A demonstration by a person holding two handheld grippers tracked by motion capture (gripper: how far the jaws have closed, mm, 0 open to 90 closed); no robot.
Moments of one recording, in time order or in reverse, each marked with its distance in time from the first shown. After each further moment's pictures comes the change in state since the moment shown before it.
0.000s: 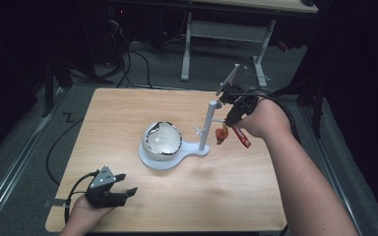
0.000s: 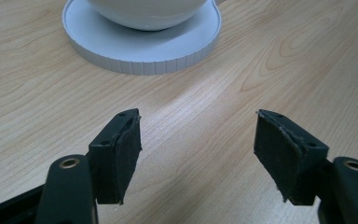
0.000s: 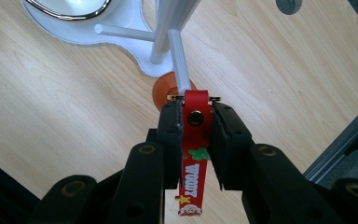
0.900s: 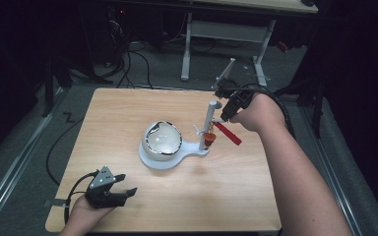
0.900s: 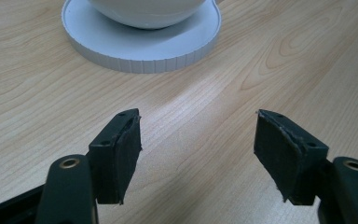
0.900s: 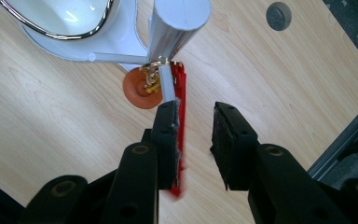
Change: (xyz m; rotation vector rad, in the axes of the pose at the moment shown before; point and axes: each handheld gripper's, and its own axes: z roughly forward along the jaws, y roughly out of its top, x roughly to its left) left arm 0.000 -0.001 0.000 0.002 -0.003 -0.002; right arm -0.002 0.015 -0.001 -0.029 -0.018 -0.003
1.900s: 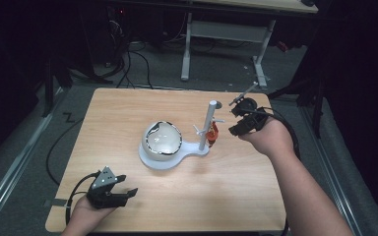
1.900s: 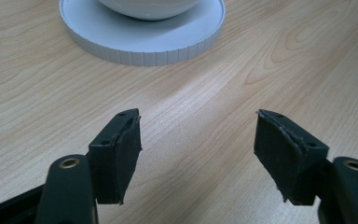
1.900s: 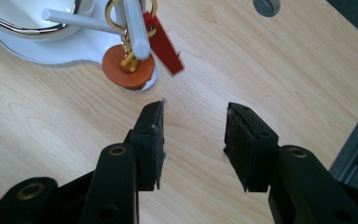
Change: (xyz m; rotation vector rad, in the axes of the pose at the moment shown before) left arm 0.000 -0.003 0.005 0.016 0.011 -0.010; right arm -0.004 -0.063 0.034 -0.143 -0.019 0.126
